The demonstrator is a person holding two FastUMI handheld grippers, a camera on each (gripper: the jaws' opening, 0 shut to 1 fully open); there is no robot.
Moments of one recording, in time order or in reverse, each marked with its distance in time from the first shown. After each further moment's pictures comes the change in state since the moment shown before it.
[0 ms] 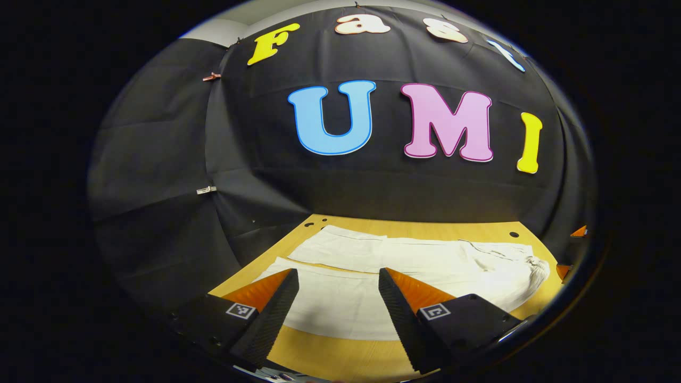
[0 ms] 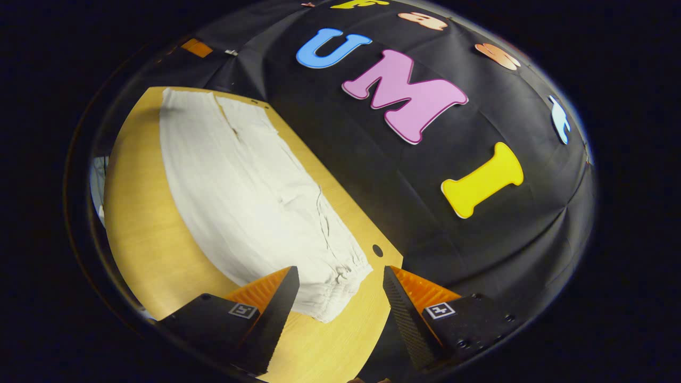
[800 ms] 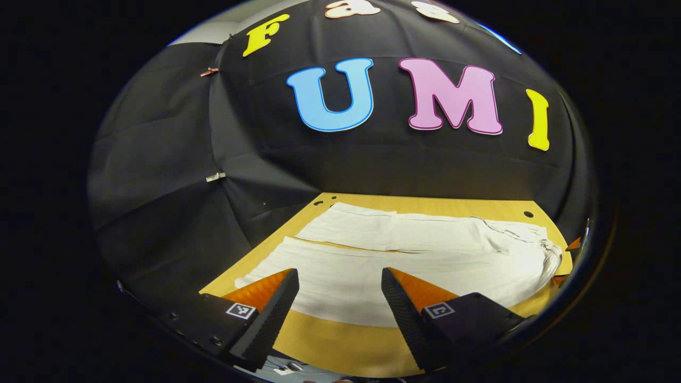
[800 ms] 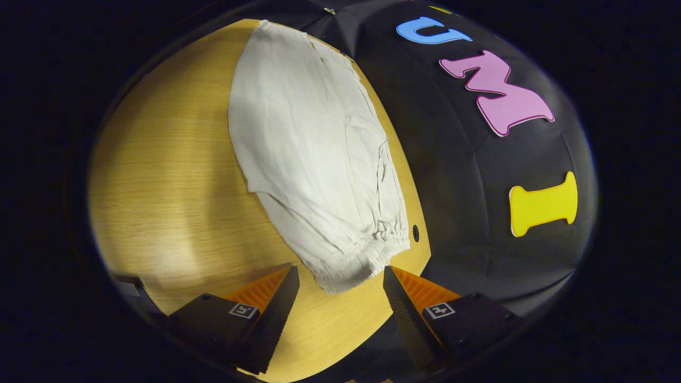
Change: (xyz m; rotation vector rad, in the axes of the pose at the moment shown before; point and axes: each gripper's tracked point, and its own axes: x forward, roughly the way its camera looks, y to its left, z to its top) left arm 0.003 -0.019 -0.032 0.026 0.129 0.067; right arm 0.060 0.028 -0.124 -0.361 0.114 0.210
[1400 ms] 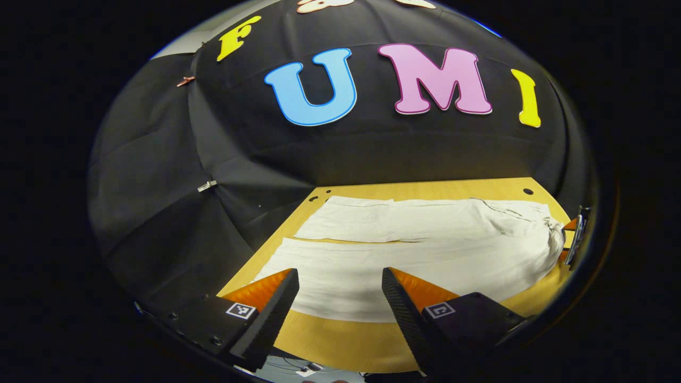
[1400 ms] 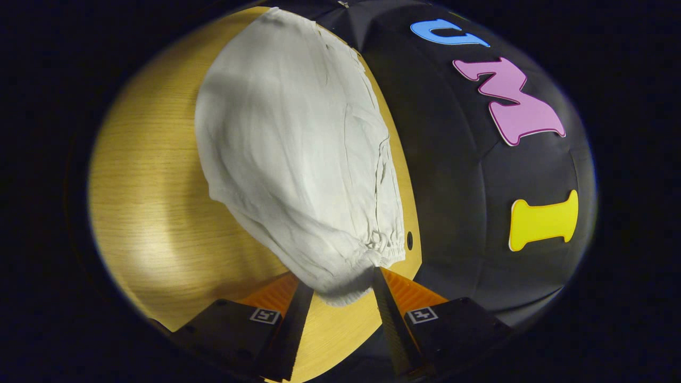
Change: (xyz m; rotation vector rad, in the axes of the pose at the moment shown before) left arm 0.008 0.000 -0.005 0.148 0.059 -0.020; right arm 0.041 -0.009 0.005 -0.078 0.034 -0.040
